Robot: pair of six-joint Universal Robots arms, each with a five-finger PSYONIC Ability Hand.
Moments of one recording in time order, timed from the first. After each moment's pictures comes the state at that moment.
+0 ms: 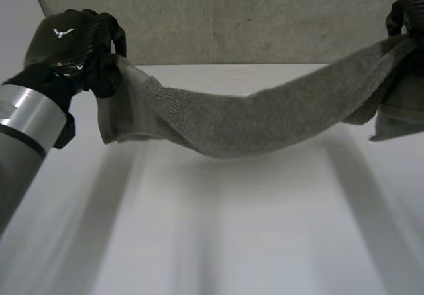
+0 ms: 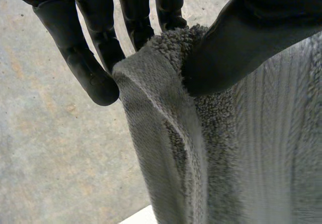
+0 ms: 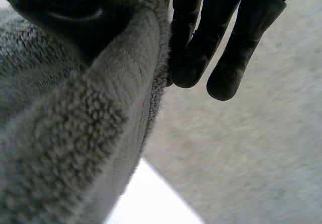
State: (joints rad) left arm 4.31 -1.52 -1.62 3.29 -1.50 3.21; right arm 1.59 -1.67 1.40 0.28 1.17 2.72; left_hand 1.45 1.50 1.55 1.52 1.49; right_hand 1.34 1.32 1.35 1.36 1.16
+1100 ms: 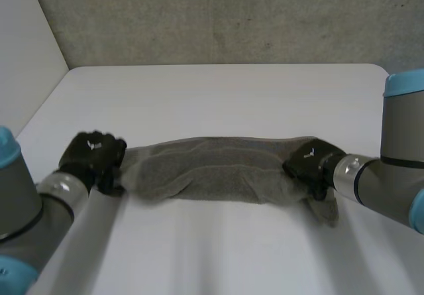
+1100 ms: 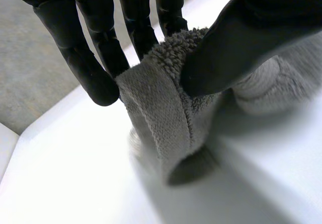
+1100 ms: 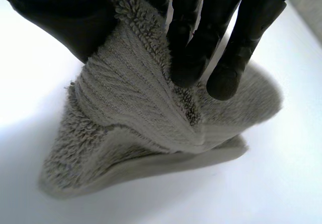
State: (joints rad) left arm 4.39 -1.76 -1.88 3.31 -1.55 3.54; right arm 1.91 -1.13 1.44 0.38 1.36 2.38; left_hand 1.46 1.51 1.55 1.52 1.49; right_hand 1.34 1.34 1.35 1.36 1.16
